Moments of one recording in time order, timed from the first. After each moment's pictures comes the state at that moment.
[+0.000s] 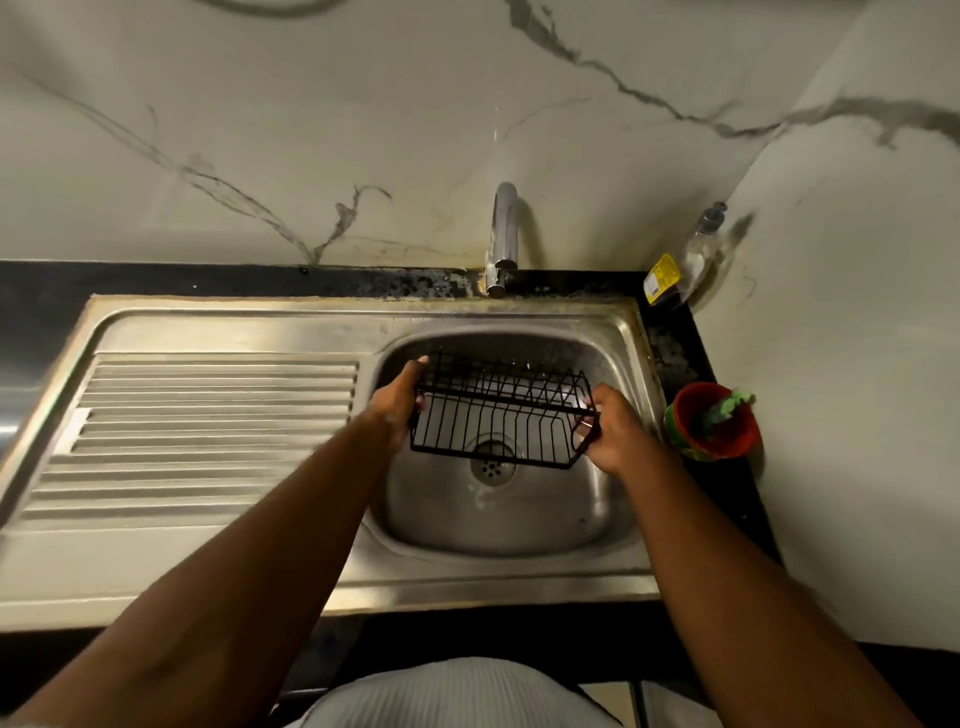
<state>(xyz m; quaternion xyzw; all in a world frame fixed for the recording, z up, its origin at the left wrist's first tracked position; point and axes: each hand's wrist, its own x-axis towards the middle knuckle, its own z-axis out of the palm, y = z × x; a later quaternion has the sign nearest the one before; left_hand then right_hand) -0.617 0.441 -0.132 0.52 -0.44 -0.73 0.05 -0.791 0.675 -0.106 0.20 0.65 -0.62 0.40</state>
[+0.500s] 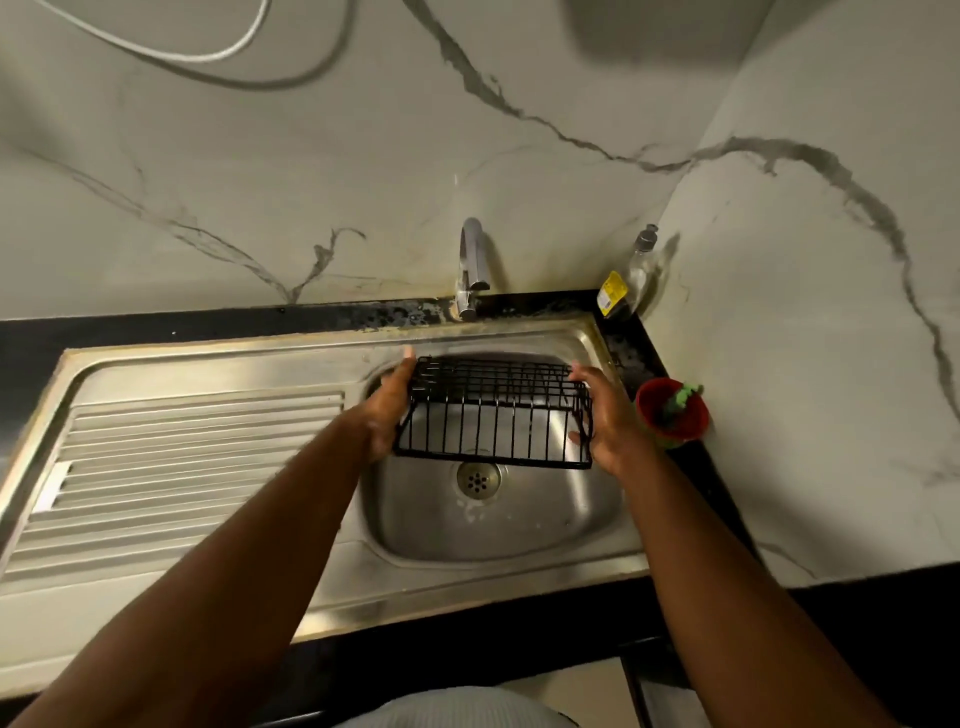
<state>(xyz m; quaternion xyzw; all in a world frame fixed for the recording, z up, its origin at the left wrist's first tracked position) -0.610 0.438 -0.076 0.39 -0.53 -0.75 -0.07 -0.755 0.695 -0.040 0.04 0.69 -0.64 0.33</state>
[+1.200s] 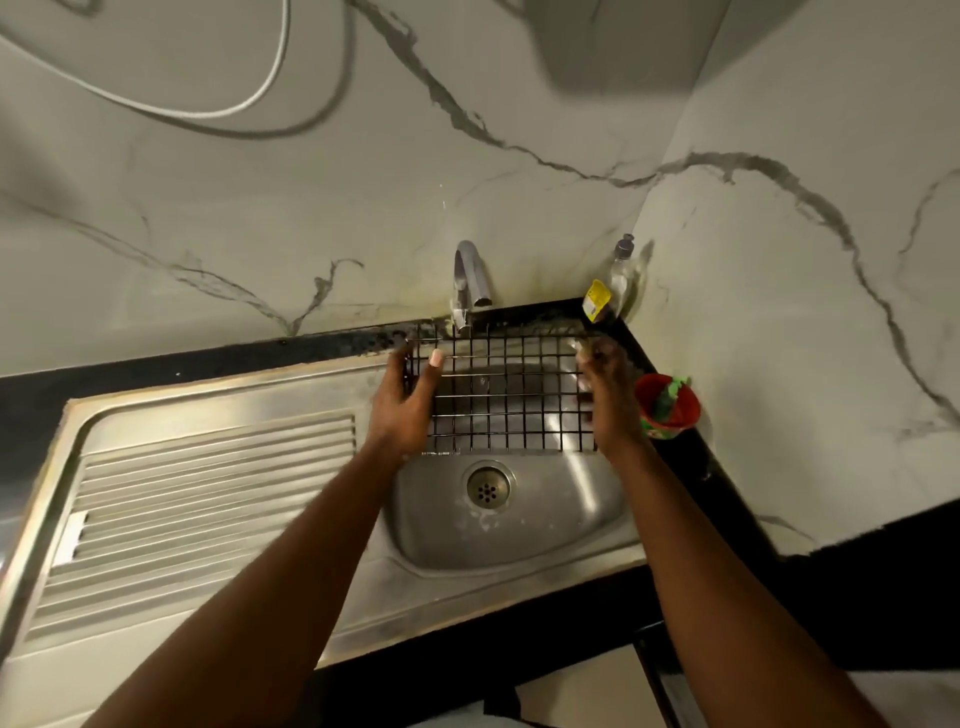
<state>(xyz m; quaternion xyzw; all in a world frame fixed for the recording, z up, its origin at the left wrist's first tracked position) -0.597 0.448 -0.048 0.27 -0.74 -0.60 0.15 -0.722 0.684 -0.015 -0.08 0.78 -0.61 0.12</state>
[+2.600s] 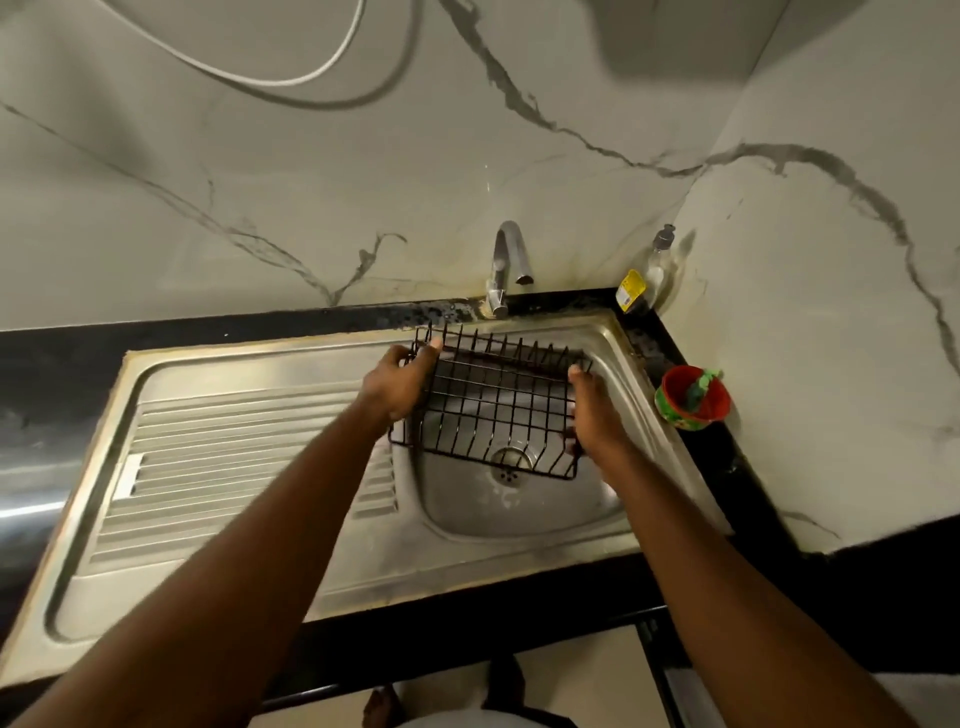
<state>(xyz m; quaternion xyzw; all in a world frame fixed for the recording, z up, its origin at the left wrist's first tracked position) -0.556 0.413 -0.020 0.40 -0.74 -0.54 -0.01 -0.679 0.653 -0.045 0.05 0.80 -0.53 0.26</state>
